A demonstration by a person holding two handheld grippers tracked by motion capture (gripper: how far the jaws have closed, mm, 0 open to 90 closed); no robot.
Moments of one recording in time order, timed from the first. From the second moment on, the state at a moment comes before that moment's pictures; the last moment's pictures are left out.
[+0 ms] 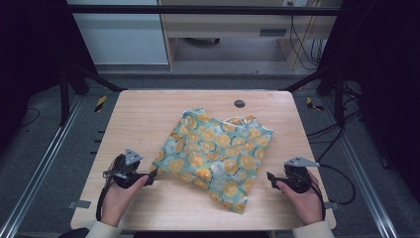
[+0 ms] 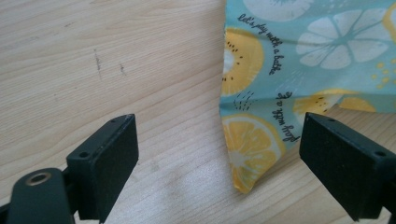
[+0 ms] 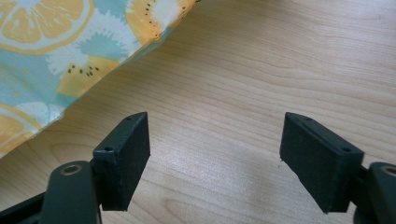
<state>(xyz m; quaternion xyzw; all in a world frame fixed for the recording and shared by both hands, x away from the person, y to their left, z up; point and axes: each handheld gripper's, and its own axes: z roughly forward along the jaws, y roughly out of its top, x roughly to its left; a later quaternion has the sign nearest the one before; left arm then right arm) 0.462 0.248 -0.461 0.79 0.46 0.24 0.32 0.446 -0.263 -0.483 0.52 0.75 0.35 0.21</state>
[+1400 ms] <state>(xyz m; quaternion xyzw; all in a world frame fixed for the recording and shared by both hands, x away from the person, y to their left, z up) 0.596 0.147 -0.390 0.83 0.37 0.28 0.30 0.575 -0.240 -0.416 0.52 0.75 0.33 0.24</state>
